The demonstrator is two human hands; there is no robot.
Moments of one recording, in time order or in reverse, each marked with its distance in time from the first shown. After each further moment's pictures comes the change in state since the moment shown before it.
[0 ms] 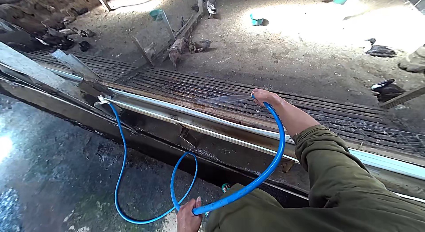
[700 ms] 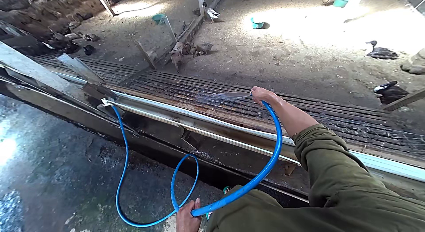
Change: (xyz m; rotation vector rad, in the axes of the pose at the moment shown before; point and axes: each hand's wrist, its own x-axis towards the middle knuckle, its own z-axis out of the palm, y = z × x) left_hand 0.005 -0.008 -0.006 -0.009 0.027 0.025; right_hand -0.011 -0.038 -0.001 -0.032 0.071 0.029
